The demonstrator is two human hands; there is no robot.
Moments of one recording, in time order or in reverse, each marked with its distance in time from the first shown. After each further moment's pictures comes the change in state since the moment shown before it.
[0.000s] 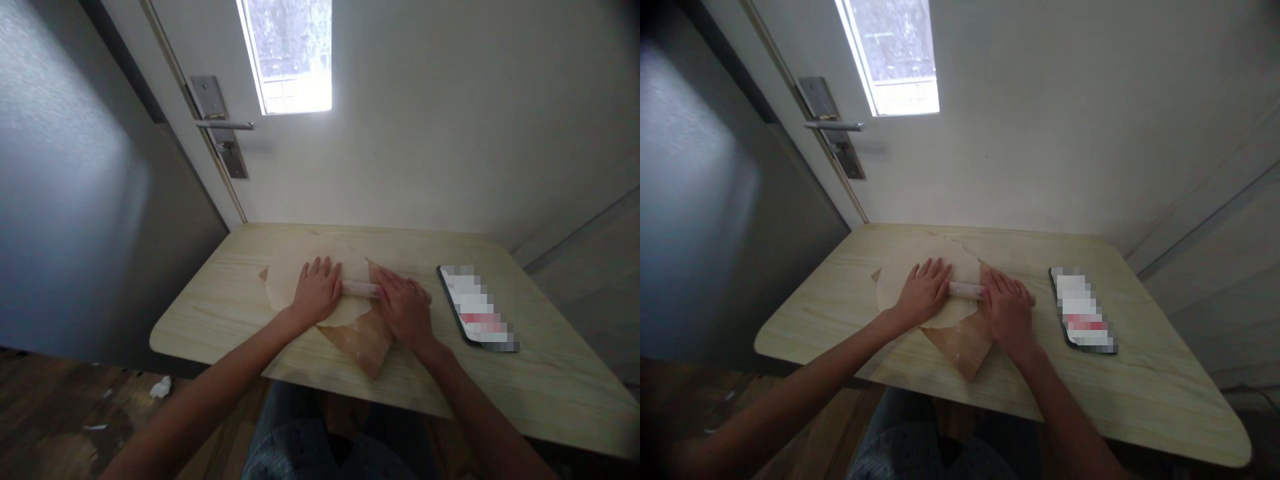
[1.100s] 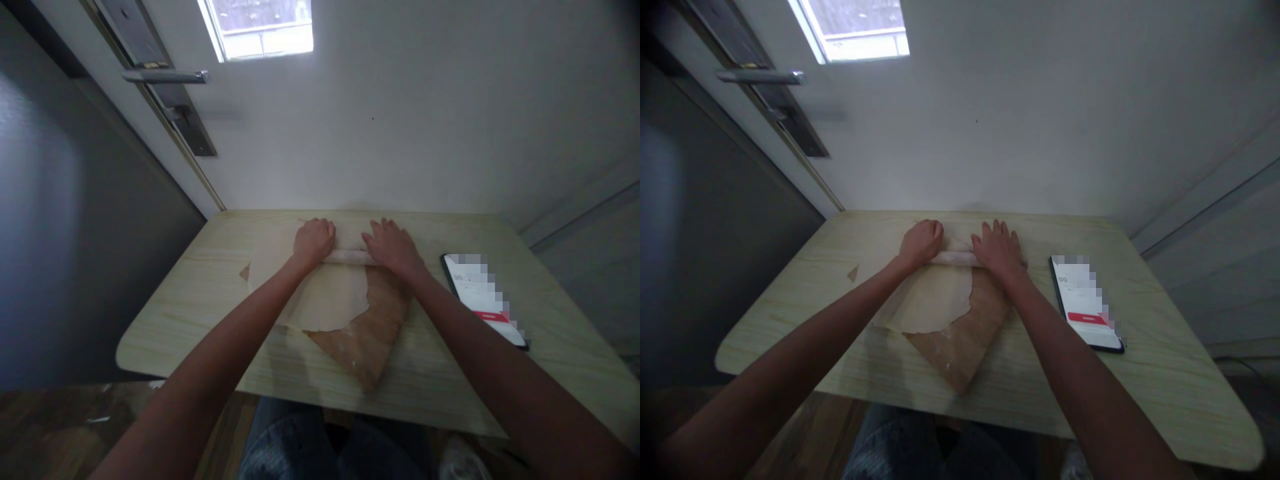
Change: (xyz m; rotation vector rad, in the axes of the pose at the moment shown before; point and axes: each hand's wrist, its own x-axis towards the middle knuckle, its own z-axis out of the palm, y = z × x) left_hand 0.105 -0.019 0.013 -0.038 -0.048 -0.154; right_hand 0.105 0.026 0.031 -0.092 -0.271 0.177
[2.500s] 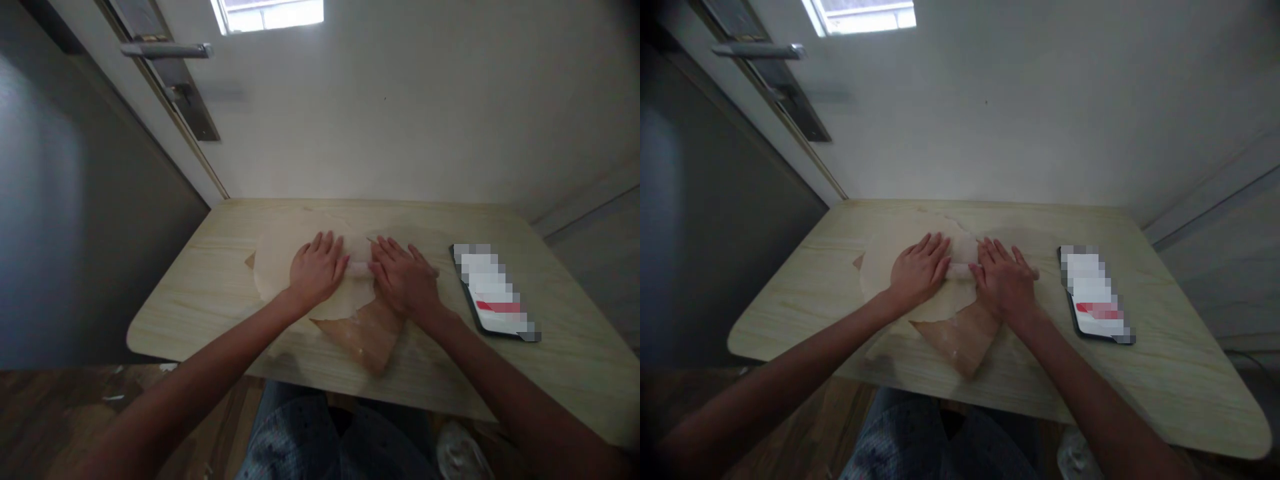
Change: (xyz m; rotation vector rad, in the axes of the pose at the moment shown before) left_hand -0.085 0.004 -0.002 0.026 0.081 0.197; right_hand -0.084 -0.007 -0.005 -0.015 0.106 -0.259
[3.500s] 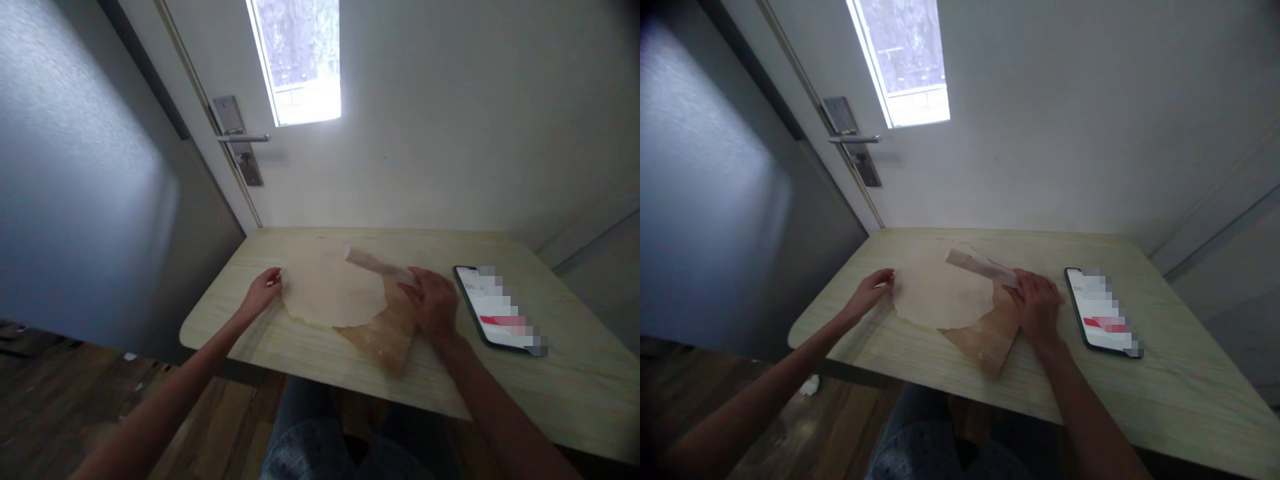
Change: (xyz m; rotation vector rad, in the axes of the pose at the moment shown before) left_hand -0.079 -0.123 -0.015 -0.553 0.012 -0.402; right_hand -0.024 0.026 0.014 0.140 0.496 0.071
